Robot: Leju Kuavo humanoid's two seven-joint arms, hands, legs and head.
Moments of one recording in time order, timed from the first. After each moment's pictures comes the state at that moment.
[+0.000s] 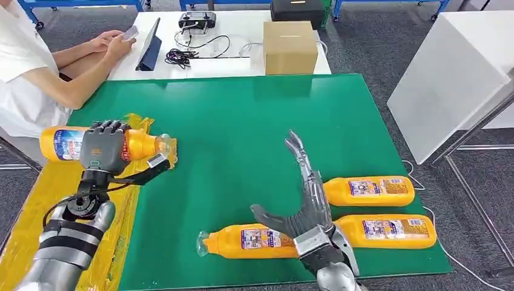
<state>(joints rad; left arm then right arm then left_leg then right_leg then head) -0.45 0.14 -0.16 -1.09 -1.55 0.52 0.07 -0.01 -0.01 0.48 -1.79 0.33 -0.26 -0.39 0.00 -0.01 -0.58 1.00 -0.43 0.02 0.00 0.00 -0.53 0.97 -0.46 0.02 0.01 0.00</state>
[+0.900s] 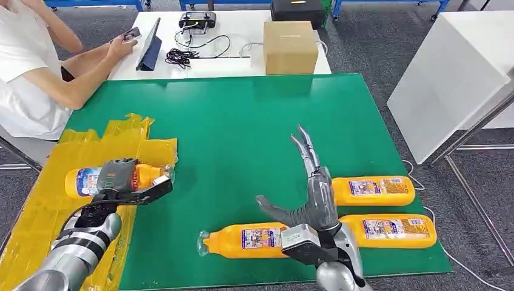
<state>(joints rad) -0.52 0.12 -0.18 -0.67 -1.40 0.37 0.05 -0.02 -0.01 0.47 -1.80 0.51 -0.33 -0.29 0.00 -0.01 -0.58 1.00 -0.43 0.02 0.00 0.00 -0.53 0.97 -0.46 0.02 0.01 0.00</state>
